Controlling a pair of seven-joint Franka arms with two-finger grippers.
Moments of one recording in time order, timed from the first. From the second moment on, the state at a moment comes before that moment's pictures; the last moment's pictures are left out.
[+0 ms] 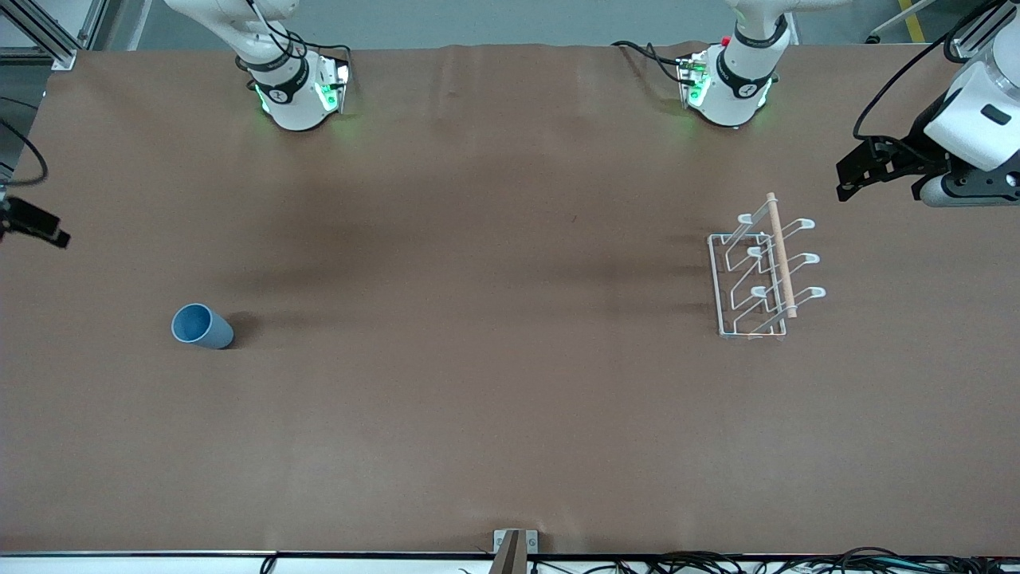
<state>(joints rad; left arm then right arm) 0.03 -0.05 -0.16 -1.59 0.01 1.54 -0.12 -0.11 0.06 -0.14 -1.71 0.00 1.76 -0.14</state>
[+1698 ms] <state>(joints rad) 0.03 -0.04 -0.16 -1.58 0.01 1.53 -0.12 -0.10 0.42 -0.13 -2.01 0.08 2.38 -0.20</state>
